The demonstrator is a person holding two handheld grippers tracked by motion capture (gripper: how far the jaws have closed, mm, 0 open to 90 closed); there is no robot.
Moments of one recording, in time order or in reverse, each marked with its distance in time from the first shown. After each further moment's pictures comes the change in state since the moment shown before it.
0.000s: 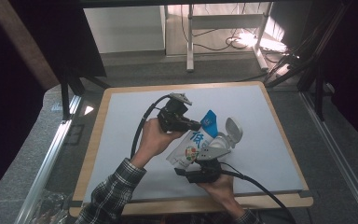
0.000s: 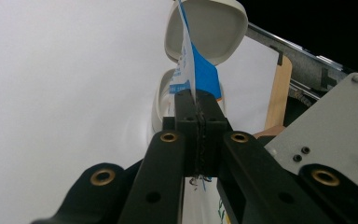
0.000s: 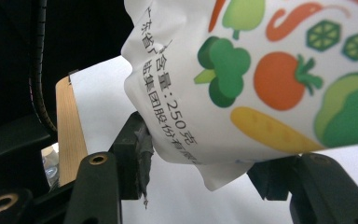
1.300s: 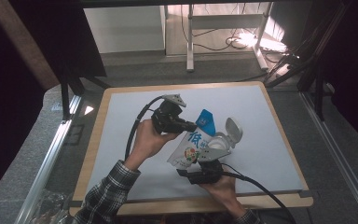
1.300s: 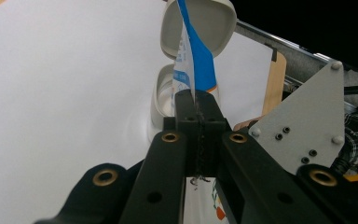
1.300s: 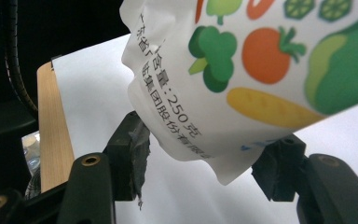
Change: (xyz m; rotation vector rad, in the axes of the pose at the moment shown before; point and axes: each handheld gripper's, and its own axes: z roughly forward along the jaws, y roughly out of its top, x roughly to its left) left arm -0.003 -0.008 -0.014 -0.021 -0.006 0.042; right arm -0.002 -0.005 -0.003 0.044 -0.049 -0.036
